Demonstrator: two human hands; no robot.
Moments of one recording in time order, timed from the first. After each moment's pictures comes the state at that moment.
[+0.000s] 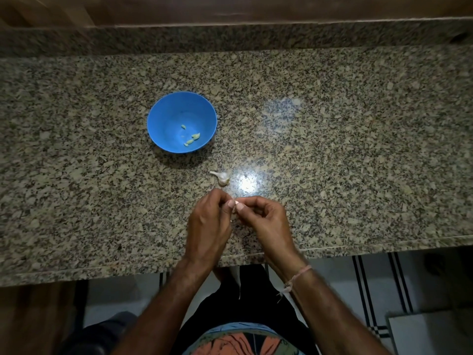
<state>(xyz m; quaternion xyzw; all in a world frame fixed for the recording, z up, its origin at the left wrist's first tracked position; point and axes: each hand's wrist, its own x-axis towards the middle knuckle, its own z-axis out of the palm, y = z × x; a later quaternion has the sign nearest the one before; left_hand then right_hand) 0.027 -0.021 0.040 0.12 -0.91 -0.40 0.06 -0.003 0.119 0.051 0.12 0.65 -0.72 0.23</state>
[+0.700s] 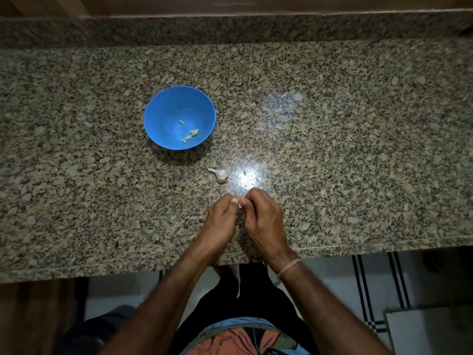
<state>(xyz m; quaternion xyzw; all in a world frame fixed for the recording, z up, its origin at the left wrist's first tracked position) 0.011 -0.005 0.028 0.22 -0.77 -0.57 -0.19 -0.010 0.118 0.012 -0.09 0.88 -0.46 0.05</state>
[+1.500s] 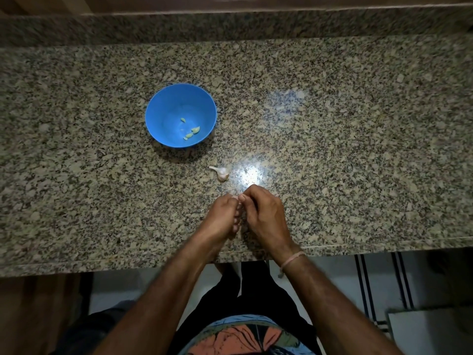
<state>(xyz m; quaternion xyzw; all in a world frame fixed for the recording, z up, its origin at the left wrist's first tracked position) -0.003 -0.002 0.024 0.32 -0.65 -0.64 -0.27 -0.020 0.126 0.012 -0.11 0.88 -0.46 0.09</state>
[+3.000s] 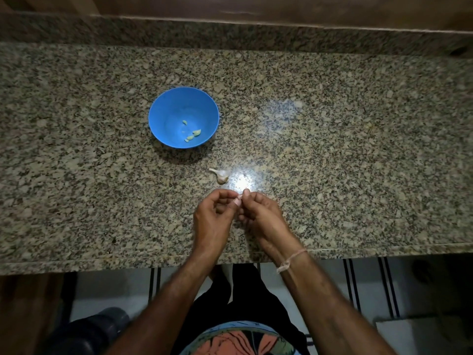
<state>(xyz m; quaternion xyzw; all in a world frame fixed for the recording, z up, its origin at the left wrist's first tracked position) 0.021 -0.003 0.027 0.29 -0.72 -0.63 0.00 -0.024 0.117 0.035 0.22 0.53 -0.75 0.33</state>
